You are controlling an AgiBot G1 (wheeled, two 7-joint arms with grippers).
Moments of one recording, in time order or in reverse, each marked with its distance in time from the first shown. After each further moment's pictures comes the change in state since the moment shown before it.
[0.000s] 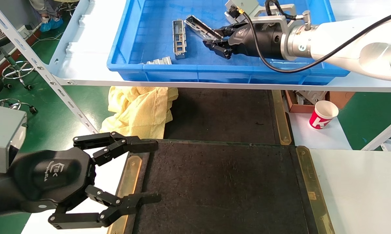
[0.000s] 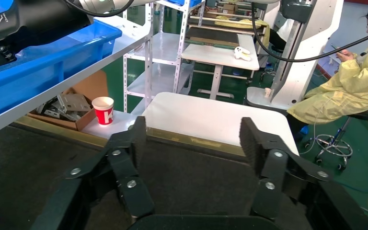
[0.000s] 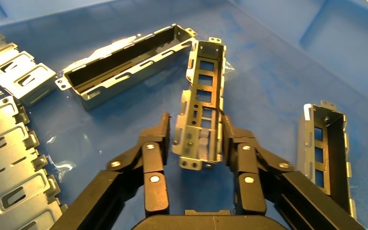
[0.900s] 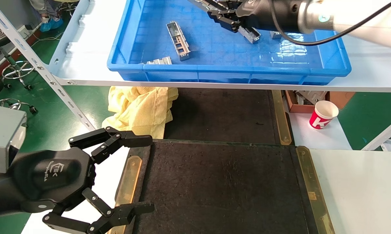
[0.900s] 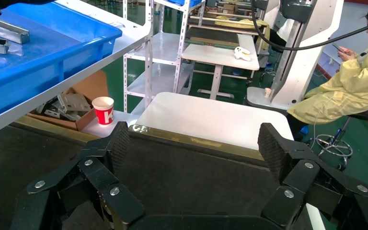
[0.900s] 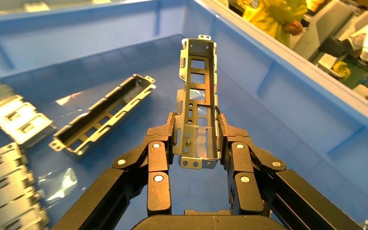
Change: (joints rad) left arm 0.000 0.000 0.000 0.000 0.000 0.000 0.000; right arm 0.094 0.047 -0.011 -0.042 0.069 -0.126 -0.055
